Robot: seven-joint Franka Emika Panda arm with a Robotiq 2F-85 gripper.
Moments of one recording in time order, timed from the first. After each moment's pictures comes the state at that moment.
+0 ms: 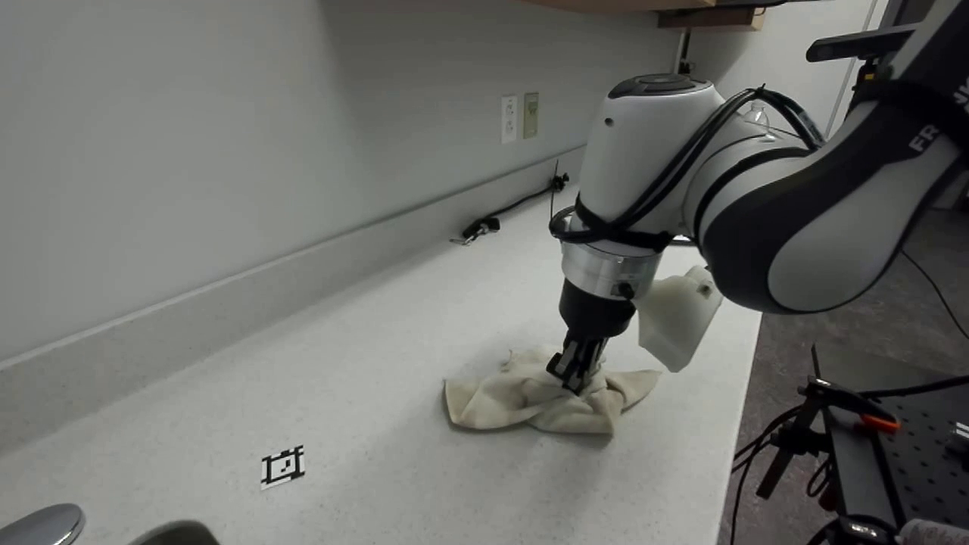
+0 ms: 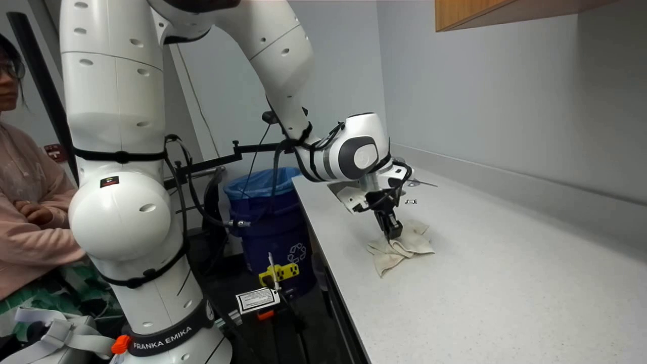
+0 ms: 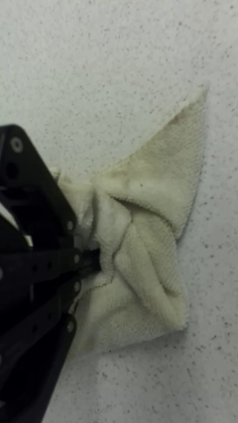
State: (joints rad) arm 0.33 0.26 -0.09 -2.44 -0.23 2.81 0.57
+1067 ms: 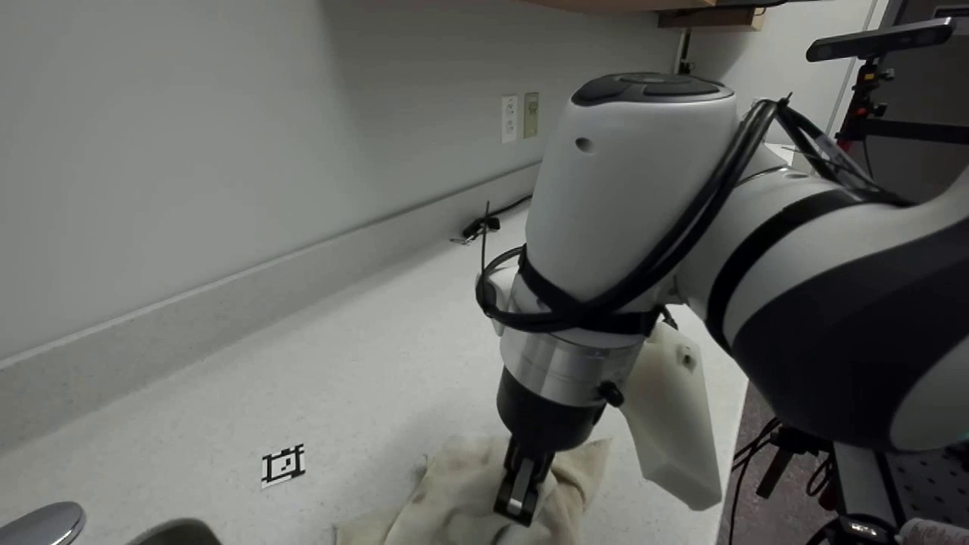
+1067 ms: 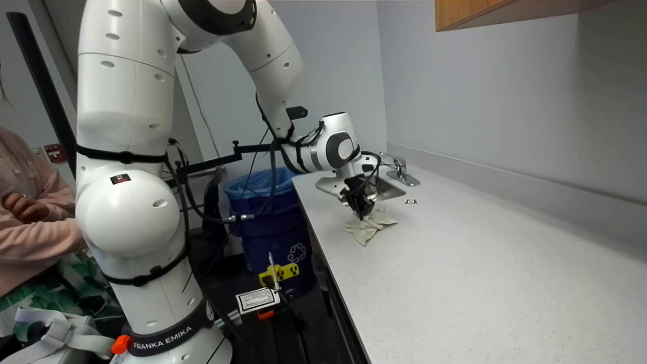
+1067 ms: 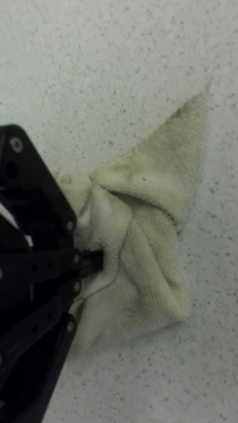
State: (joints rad) arm 0.44 0.34 0.06 -2.30 -0.23 2.81 0.49
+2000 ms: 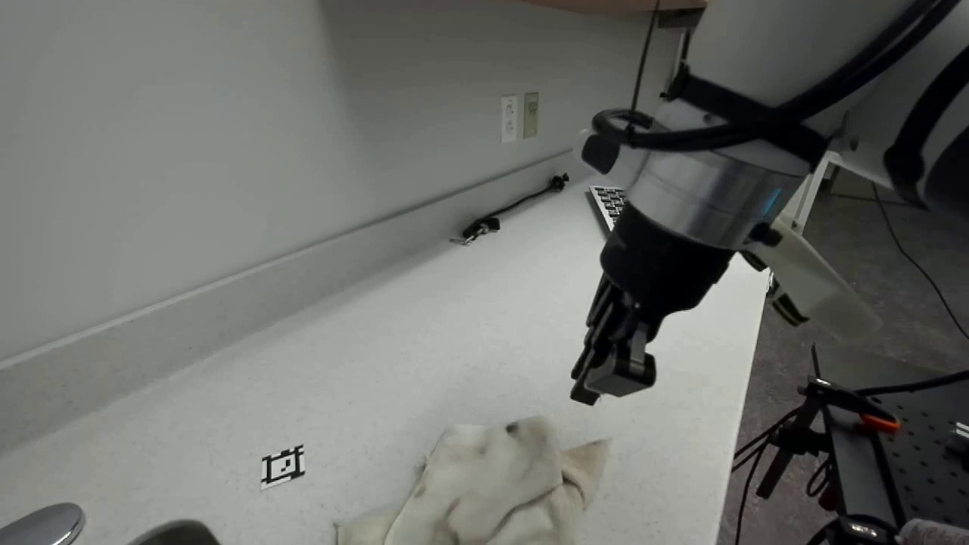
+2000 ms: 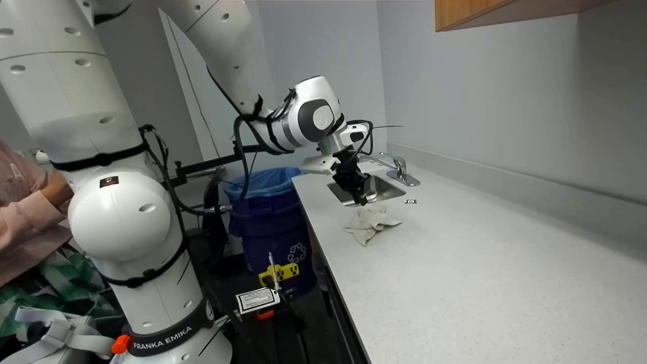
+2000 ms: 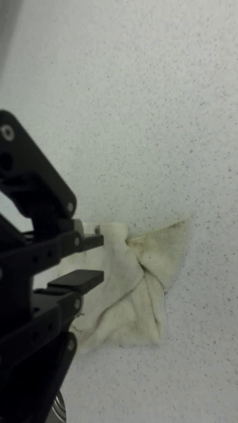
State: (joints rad) arm 0.33 -0.06 0.11 -2.58 -0.28 2.79 0.33
